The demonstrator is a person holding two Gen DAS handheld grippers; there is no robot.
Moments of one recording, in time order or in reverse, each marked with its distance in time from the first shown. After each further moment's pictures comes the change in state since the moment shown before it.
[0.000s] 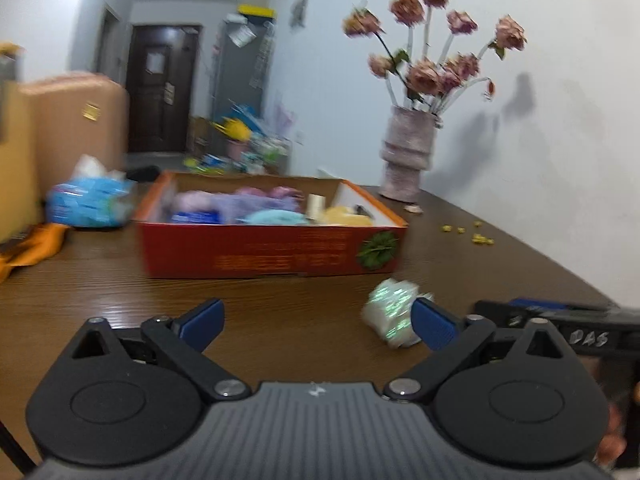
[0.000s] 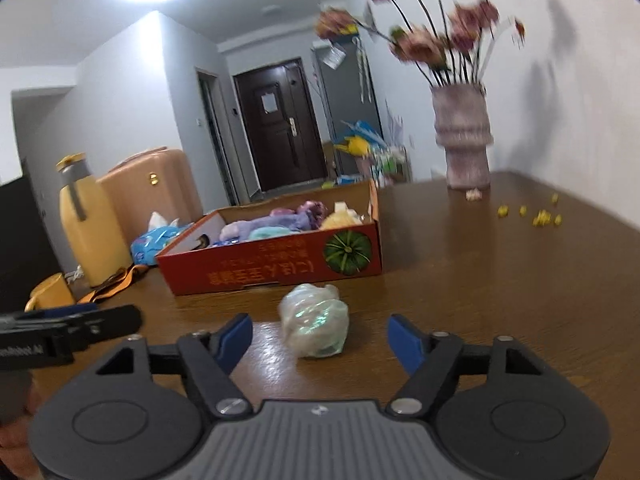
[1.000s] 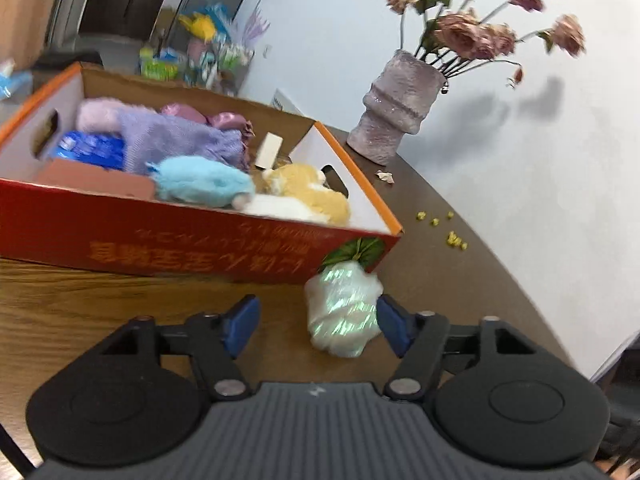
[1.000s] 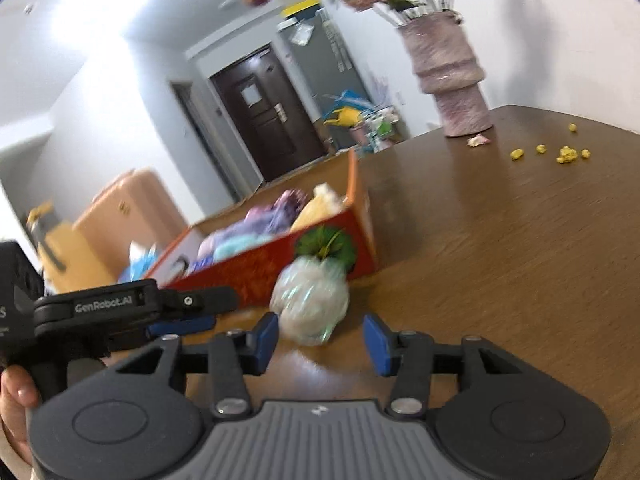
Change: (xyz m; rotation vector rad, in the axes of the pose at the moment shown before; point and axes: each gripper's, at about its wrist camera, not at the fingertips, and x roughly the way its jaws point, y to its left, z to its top) left arm 0.155 0.028 0.046 -0.257 0.253 -0.209; right arm 0.078 -0.054 0.026 0.240 0.027 0.068
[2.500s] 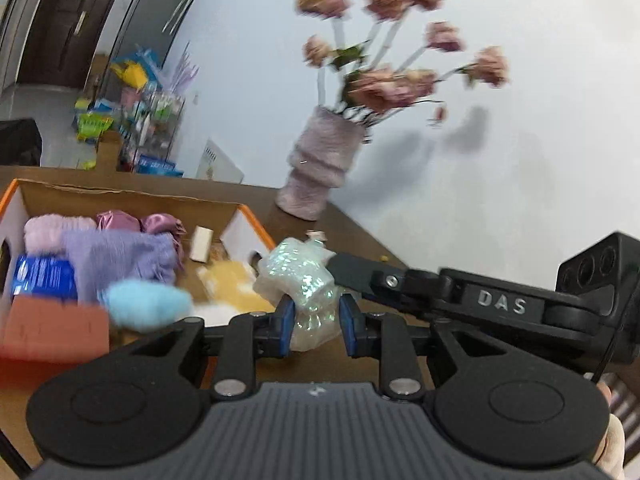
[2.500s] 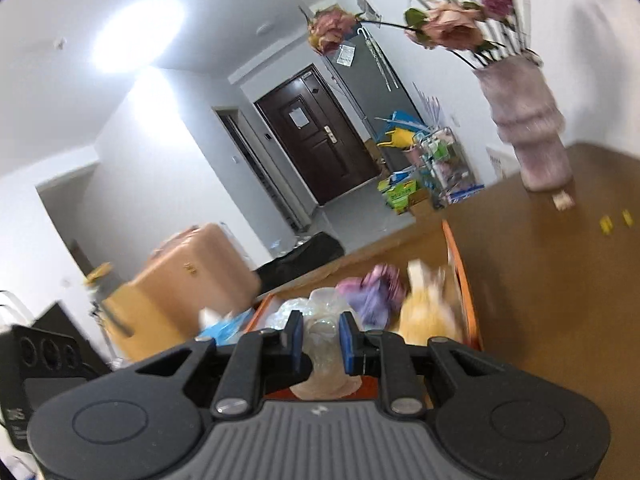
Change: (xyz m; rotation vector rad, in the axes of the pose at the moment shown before) left arm -0.030 -0.020 0.073 0.154 -0.080 -0.169; right arm 0.045 0.070 0.105 -0.036 -0.008 0.142
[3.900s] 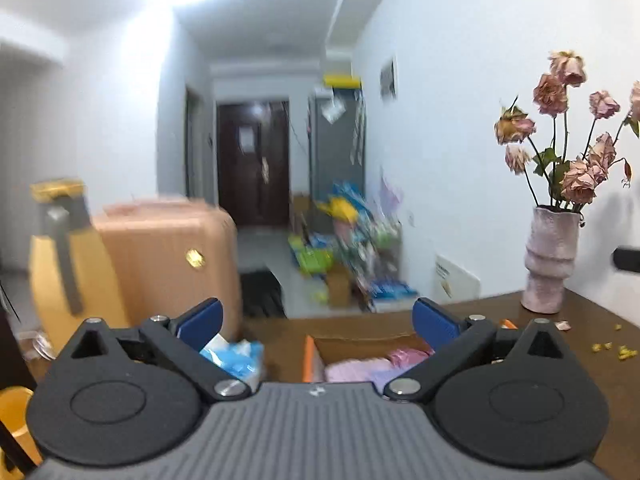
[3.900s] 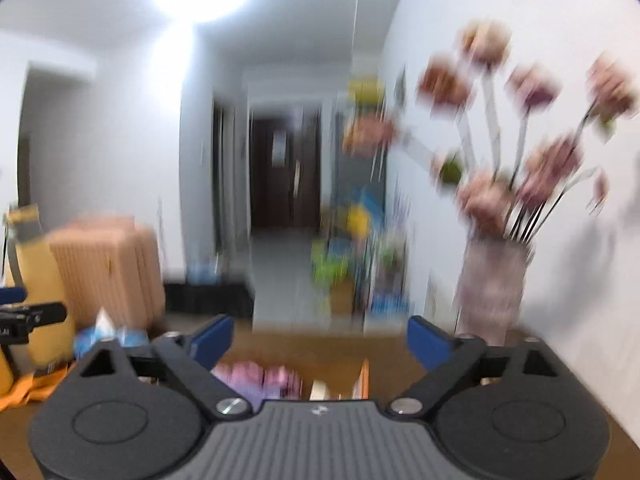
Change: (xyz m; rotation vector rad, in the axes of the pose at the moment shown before) left arm -0.127 0.010 0.015 0.224 -0.395 0.755; right arm -0.036 0.065 0.031 -0.489 -0.290 -0.263
